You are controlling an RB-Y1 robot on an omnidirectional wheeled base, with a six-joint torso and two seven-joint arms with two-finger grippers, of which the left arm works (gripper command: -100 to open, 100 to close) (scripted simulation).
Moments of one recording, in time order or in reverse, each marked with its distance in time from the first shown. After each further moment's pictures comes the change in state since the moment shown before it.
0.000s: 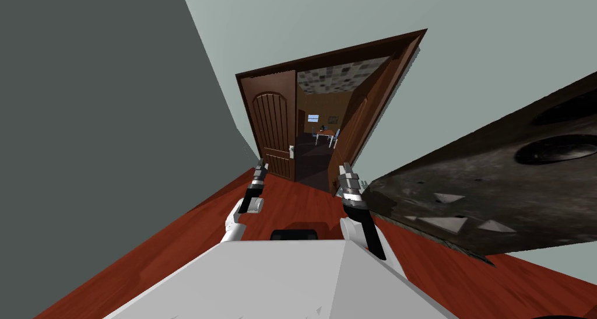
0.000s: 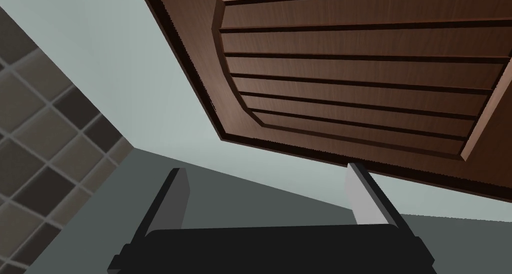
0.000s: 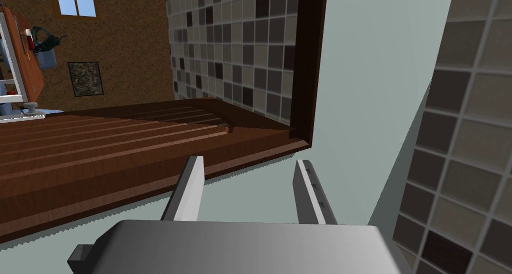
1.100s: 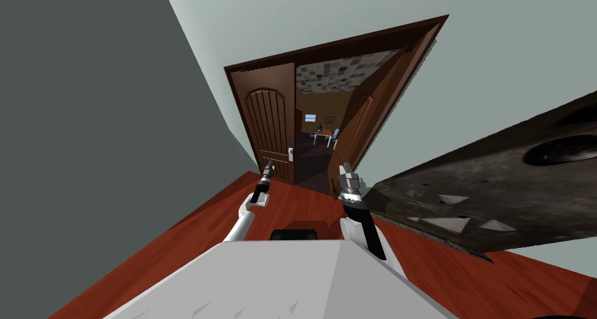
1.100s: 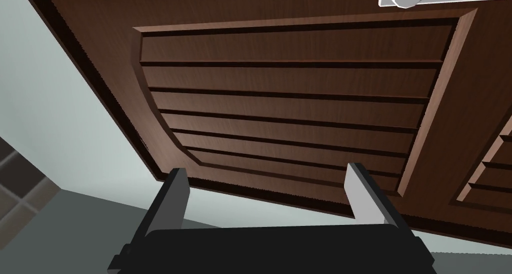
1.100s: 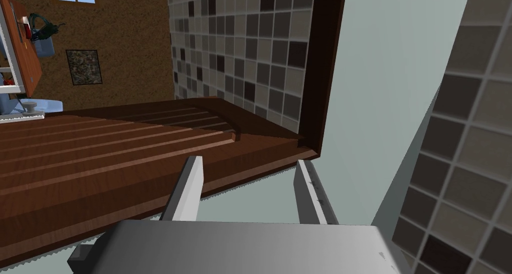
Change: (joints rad) arm -0.184 0.001 -0.013 0.310 0.000 0.019 0.008
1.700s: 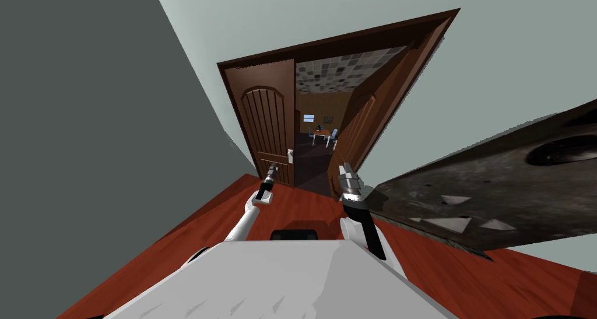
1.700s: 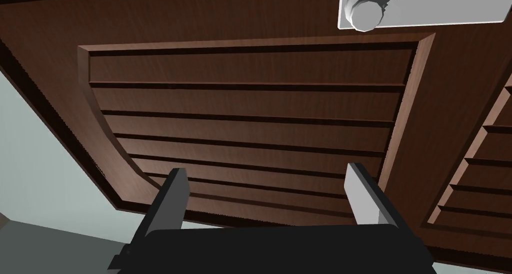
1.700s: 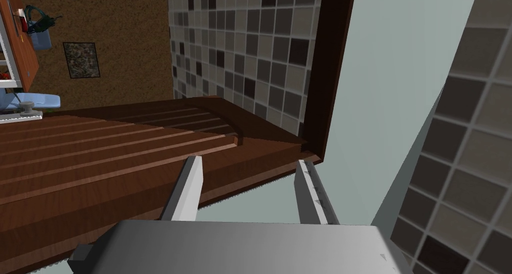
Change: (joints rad) arm -0.111 -0.012 -0.005 0.198 0.000 -0.003 0.002
